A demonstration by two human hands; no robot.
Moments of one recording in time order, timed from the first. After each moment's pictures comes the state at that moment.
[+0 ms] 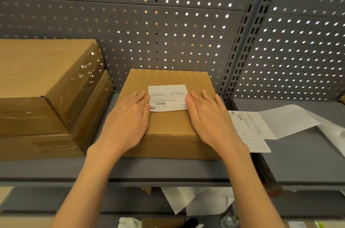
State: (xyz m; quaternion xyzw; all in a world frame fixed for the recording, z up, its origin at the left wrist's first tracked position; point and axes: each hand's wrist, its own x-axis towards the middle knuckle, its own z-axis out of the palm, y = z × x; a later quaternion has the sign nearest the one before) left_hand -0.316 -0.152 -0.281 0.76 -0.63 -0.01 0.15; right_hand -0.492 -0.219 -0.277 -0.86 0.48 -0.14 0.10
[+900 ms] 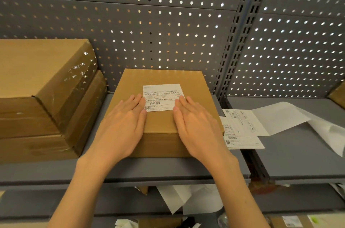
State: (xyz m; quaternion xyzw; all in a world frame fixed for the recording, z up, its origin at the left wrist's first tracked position) left_hand -0.318 -0.141 -0.290 0.73 -0.66 0.01 0.17; right_hand -0.484 -0.194 -0.290 -0.87 0.46 -0.17 0.06
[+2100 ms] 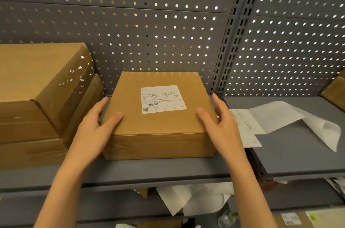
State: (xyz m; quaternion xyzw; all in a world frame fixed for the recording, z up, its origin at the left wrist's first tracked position) left_hand -0.288 -0.120 -0.294 0.73 -0.44 -0.21 0.48; right_hand -0.522 -0.195 -0.292 -0.63 0.52 -0.42 0.39
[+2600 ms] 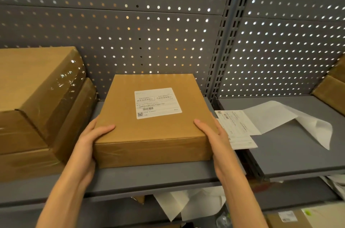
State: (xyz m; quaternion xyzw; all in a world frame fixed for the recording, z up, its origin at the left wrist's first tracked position) left_hand -0.293 -0.120 -0.309 0.60 -0.28 -0.43 0.61; right_hand -0.525 -0.196 -0.320 -0.46 0.49 -0.44 0.60
